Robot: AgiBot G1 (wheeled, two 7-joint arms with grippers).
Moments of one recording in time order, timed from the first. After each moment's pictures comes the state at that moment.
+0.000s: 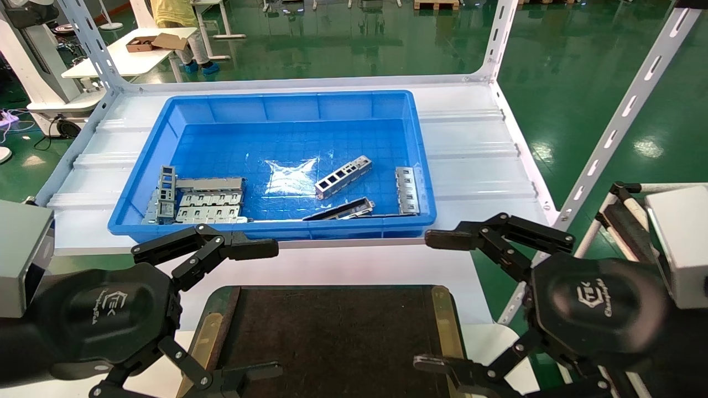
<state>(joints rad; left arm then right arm) -1.08 0.61 0.28 -1.28 0.73 1.49 -0.19 1.09 -0.59 -0.34 1.28 -0.69 -1.47 0.15</state>
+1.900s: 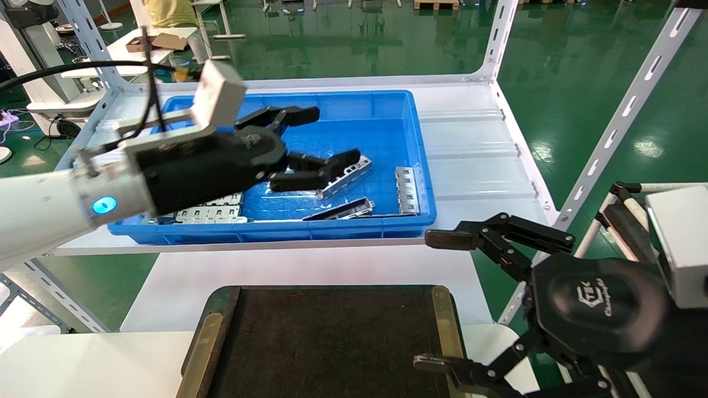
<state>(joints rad) -1.38 0.98 0.45 -1.02 1.15 1.01 -0.29 1.09 -0.59 -0.34 1.28 -0.69 -1.47 0.15</state>
